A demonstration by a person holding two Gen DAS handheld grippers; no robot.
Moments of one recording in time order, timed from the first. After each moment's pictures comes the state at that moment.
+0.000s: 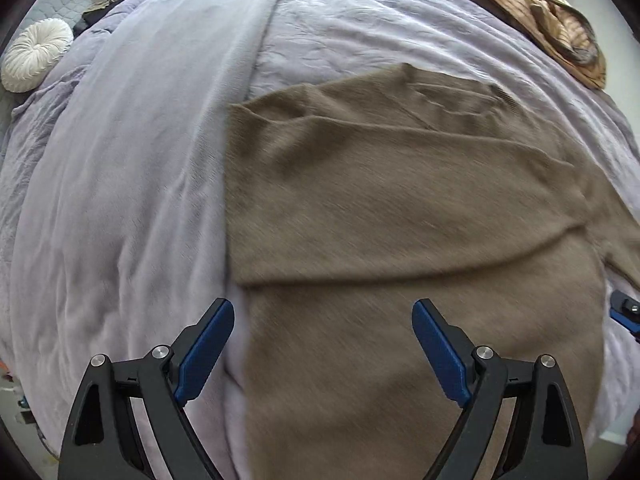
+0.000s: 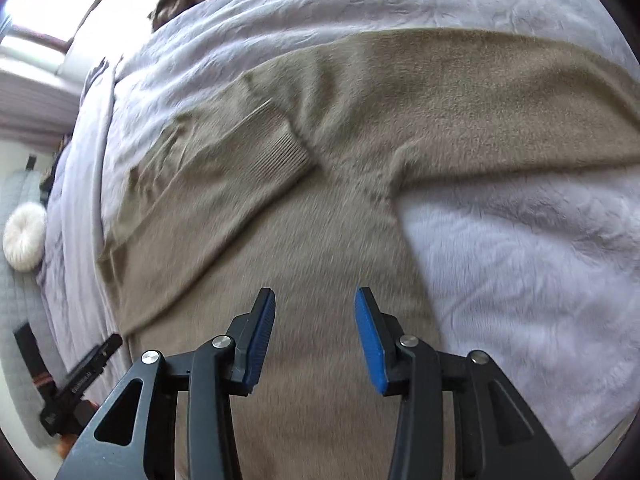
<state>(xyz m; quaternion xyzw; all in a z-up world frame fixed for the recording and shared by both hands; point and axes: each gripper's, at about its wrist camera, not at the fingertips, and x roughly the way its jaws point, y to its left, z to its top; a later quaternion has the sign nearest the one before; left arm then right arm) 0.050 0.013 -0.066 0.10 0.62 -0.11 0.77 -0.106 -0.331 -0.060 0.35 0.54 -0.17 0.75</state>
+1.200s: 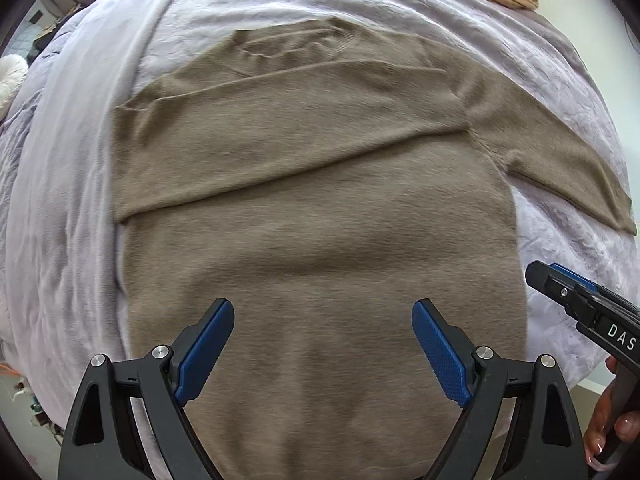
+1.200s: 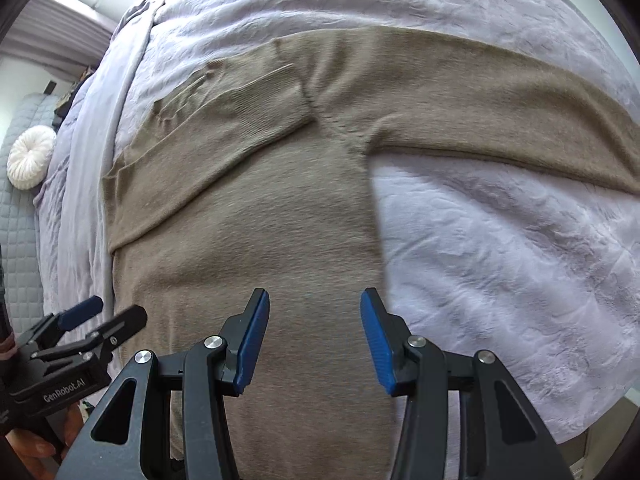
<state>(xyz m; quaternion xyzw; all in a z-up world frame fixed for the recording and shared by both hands) -0.048 -0.125 -0.042 0.15 0.67 -0.15 0.71 -0.150 -0.331 -0.046 0.29 0.58 -0.11 0.75</state>
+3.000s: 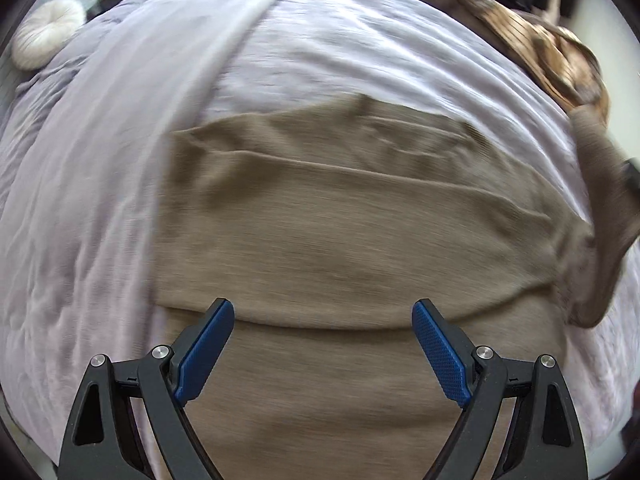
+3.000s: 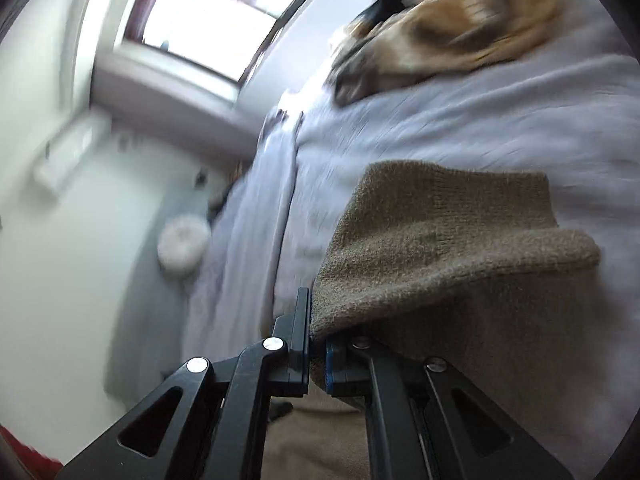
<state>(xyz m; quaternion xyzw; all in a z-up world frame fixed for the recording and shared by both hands) 0.077 -0.043 -0.074 0.04 0.60 -0.08 0.79 0.017 -0.389 0.008 0.38 0.35 0.12 0.85</state>
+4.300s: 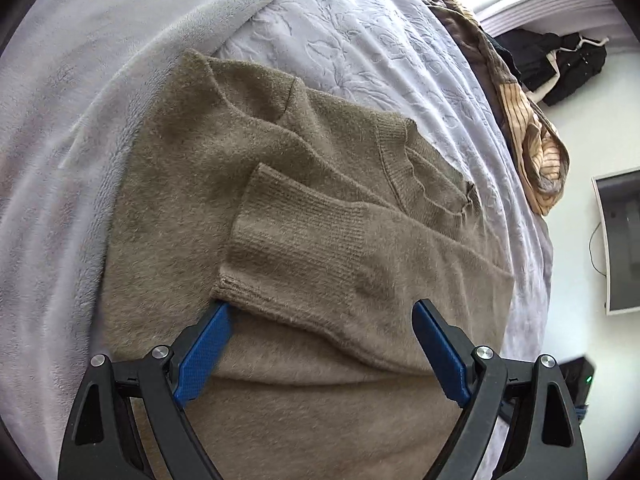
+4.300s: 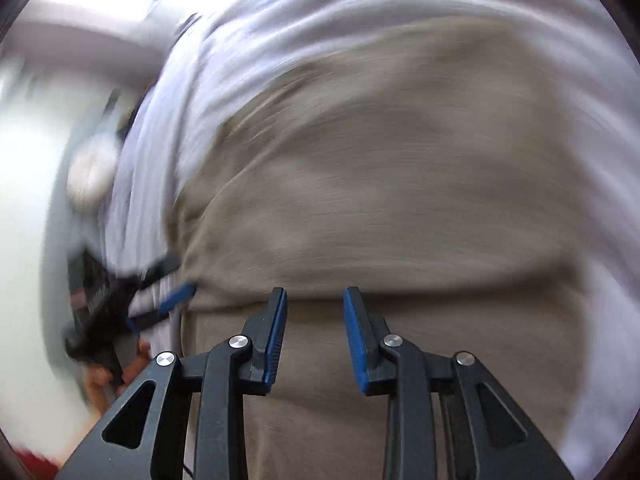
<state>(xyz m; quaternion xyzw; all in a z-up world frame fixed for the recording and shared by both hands) 0.137 0.019 -0.135 -0.20 0.63 -0.18 0.72 -0.031 -0.315 -0.103 0.40 0.51 -0.01 0.77</state>
